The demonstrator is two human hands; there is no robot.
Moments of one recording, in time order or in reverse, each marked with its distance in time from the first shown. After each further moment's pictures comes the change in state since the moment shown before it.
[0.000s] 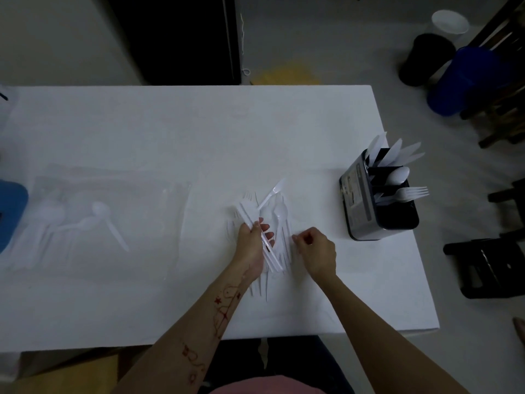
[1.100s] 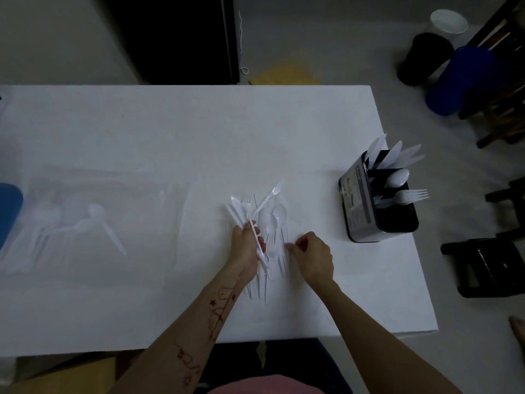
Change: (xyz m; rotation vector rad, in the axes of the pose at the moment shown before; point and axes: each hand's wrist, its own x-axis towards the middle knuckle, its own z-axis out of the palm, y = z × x) left_hand 0.010 0.004 -0.004 -0.103 0.043 -0.056; right_hand -0.002 0.001 0.007 -0.113 0.002 0.000
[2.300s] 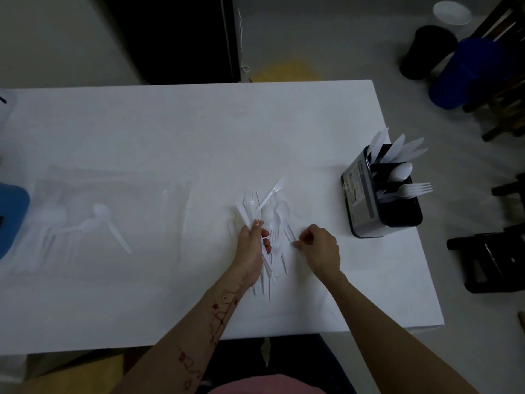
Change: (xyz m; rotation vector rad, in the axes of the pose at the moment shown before) left_hand -0.012 -0.008 -0.004 0.139 -0.066 0.075; right_hand 0.011 0.003 -0.008 -0.068 -0.031 -0.034
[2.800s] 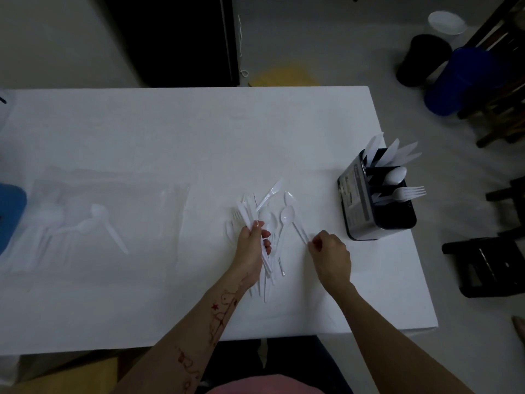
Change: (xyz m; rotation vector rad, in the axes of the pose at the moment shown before) left_hand -0.008 0.003 0.006 -0.046 -0.017 -0.010; right_hand -0.010 0.026 -0.011 -0.137 0.161 -0.073
